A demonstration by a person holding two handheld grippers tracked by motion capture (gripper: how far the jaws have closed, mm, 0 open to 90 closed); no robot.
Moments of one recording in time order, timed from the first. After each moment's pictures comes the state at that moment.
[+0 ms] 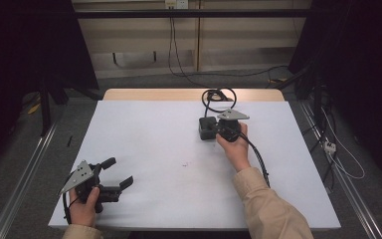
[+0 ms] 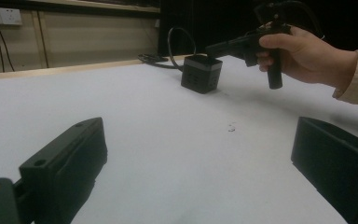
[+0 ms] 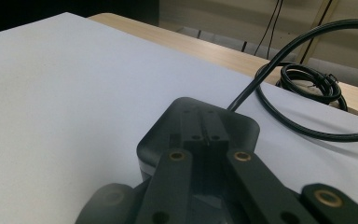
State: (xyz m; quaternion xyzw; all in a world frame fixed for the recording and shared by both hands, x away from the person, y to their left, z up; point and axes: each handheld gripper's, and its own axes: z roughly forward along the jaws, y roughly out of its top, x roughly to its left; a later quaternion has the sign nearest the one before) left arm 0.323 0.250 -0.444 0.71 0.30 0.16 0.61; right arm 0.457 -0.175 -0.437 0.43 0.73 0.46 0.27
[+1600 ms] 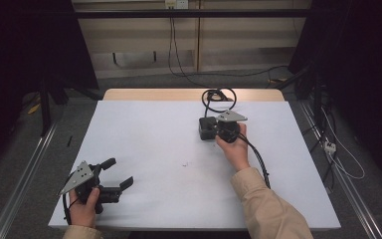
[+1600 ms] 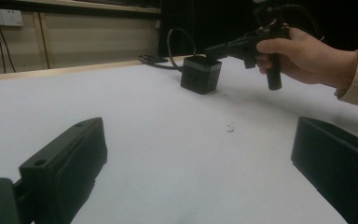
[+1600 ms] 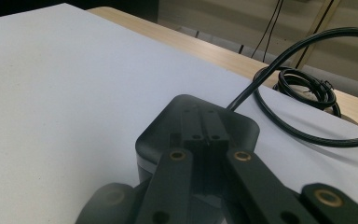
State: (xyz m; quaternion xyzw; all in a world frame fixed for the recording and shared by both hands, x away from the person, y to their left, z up) left arm 0.321 0.249 -0.443 0.71 0.30 0.17 0.62; right arm 0.456 -0.173 -0.439 0.41 0.74 0.45 0.29
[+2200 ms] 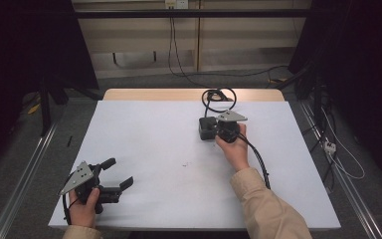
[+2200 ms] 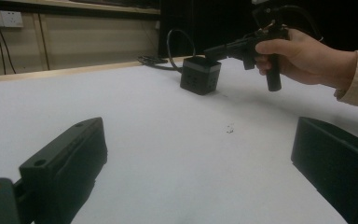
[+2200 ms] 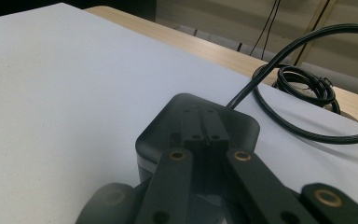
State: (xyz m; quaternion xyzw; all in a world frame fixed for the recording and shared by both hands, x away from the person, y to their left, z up) left arm 0.320 0.249 -0.443 0.71 0.30 0.17 0.62; right arm 0.456 -0.173 -0.440 0.42 0.74 0.45 0.28
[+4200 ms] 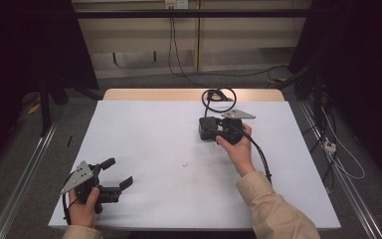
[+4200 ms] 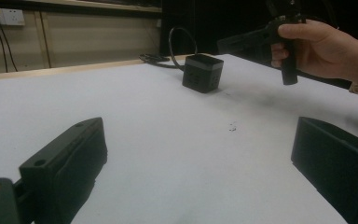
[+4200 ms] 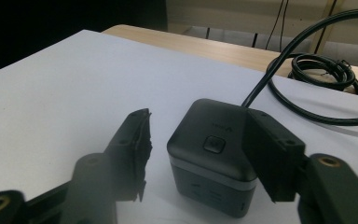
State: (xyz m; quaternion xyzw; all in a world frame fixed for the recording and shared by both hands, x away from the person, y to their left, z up) left arm 0.321 0.250 -0.444 0.71 0.31 0.17 0.61; right arm 0.443 -0.178 -0.422 0.46 0.71 0.48 0.23
